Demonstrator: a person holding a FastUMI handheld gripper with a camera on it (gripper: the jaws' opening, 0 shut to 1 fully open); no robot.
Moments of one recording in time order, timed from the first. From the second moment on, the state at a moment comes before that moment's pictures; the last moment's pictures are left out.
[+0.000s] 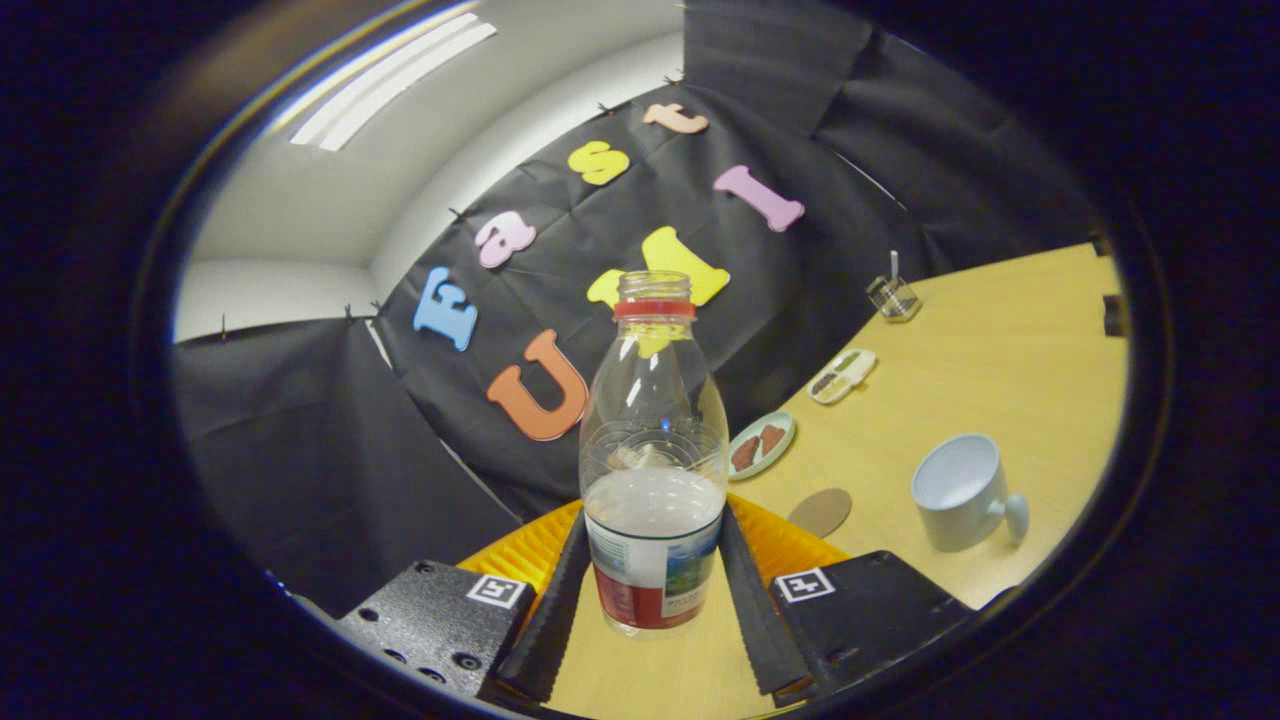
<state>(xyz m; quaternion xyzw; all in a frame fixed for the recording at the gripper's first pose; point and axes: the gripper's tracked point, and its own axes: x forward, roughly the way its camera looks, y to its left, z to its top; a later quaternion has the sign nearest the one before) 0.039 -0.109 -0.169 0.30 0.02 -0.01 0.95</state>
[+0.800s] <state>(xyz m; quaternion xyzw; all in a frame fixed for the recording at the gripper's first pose) 0.084 -0.114 -0.104 0.09 0.01 -0.09 0.99</state>
